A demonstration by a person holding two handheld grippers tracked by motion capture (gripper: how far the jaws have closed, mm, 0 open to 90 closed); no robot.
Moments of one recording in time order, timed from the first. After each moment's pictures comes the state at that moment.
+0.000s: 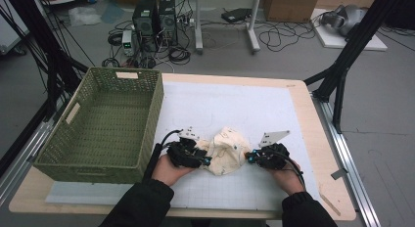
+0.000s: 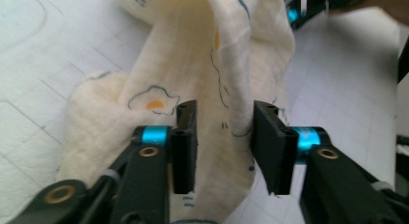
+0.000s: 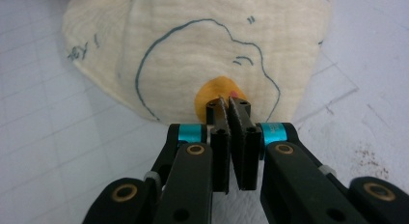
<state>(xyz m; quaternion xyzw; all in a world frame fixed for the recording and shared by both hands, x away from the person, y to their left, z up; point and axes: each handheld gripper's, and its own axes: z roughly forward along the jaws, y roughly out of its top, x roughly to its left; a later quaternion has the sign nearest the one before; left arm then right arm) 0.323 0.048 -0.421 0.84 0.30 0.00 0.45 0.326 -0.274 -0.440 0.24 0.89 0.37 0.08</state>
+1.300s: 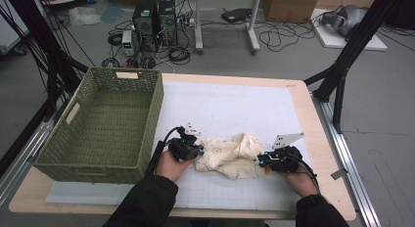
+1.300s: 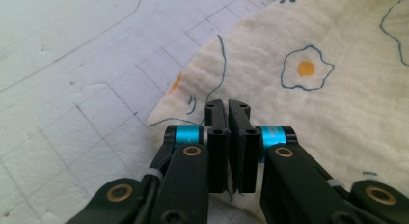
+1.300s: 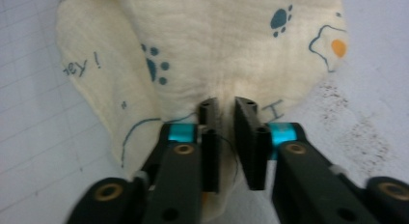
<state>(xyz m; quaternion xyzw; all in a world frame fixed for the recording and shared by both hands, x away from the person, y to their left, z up) 0.340 0.042 -0.437 0.85 0.36 0.09 0.37 0.318 -0.308 -0.439 0.26 0.89 0.37 0.07</state>
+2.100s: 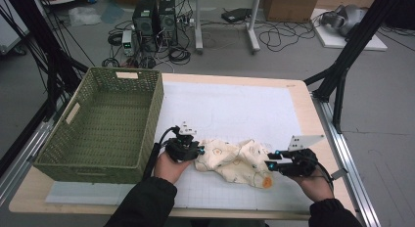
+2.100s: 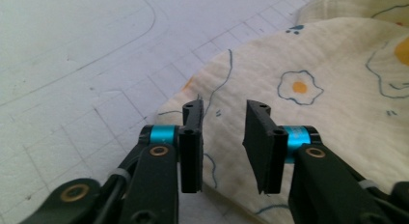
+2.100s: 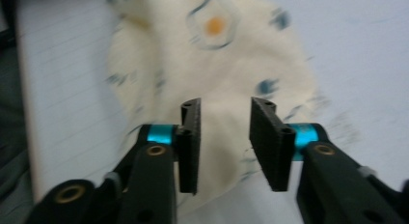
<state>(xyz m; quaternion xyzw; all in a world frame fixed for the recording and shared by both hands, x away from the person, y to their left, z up) 0.333 0.048 -0.431 0.83 0.38 0.10 0.40 0.299 -0.330 -0.404 0.27 0.87 0.41 0.08</state>
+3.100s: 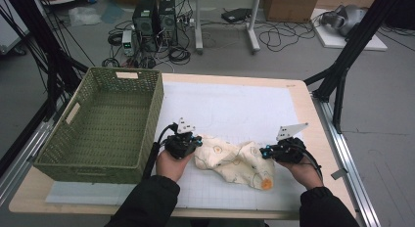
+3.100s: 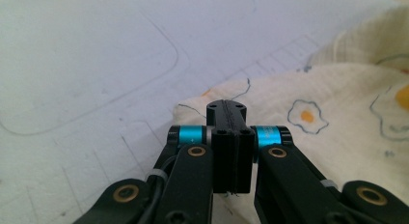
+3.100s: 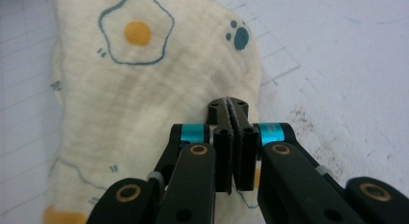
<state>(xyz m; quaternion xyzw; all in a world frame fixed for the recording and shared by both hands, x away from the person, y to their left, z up) 0.330 0.048 -0.412 0.78 0.40 0.16 0.45 0.336 -0.318 -0.419 0.25 0.89 0.38 0.06</state>
